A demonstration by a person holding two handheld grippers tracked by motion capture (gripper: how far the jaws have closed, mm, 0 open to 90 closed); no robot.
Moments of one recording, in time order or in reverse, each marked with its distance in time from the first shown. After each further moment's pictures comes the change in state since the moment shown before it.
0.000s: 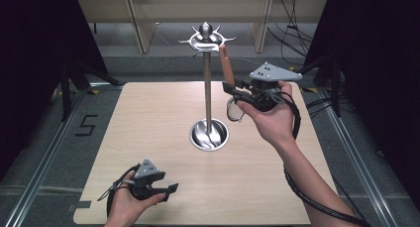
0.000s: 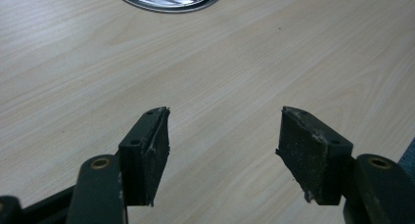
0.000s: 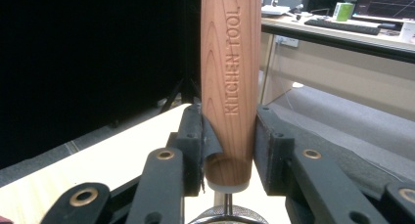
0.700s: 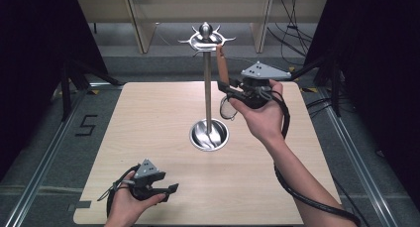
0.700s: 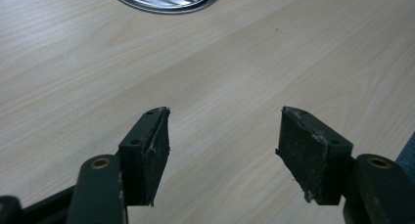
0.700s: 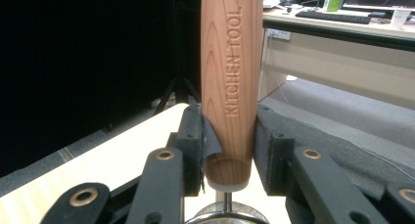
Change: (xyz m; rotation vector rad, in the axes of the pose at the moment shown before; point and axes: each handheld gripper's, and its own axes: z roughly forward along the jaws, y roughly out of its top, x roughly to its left) left arm 0.000 0.000 0.000 -0.002 -0.004 0.004; right arm 0.004 -0.002 0.020 0.024 -0.039 0.051
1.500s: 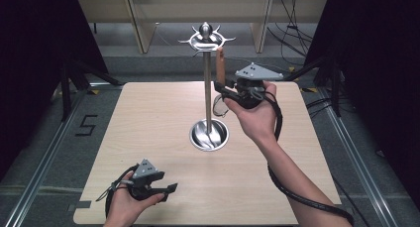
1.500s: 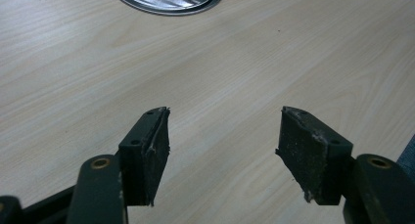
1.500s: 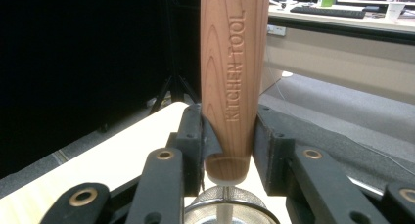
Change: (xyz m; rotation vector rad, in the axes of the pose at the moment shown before) left arm 0.001 -0.001 -0.003 -0.014 0.006 -0.005; right arm 0.004 -0.005 0.013 -0.001 -0.033 0.004
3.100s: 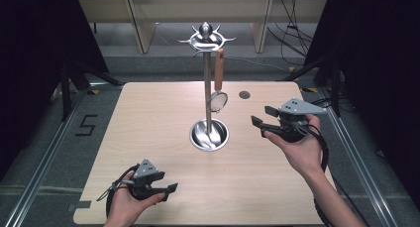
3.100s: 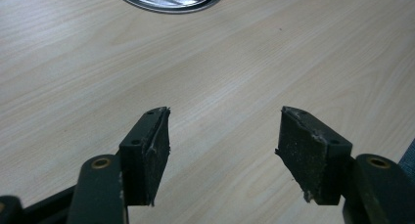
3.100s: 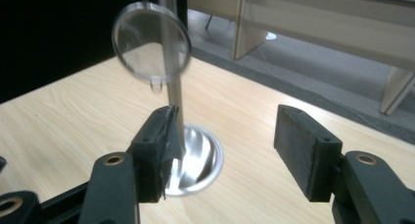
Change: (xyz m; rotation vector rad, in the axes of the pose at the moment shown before) left arm 0.000 0.000 0.002 0.010 0.001 -0.006; right arm -0.049 -0.079 -0.082 0.133 -0.052 -0.010
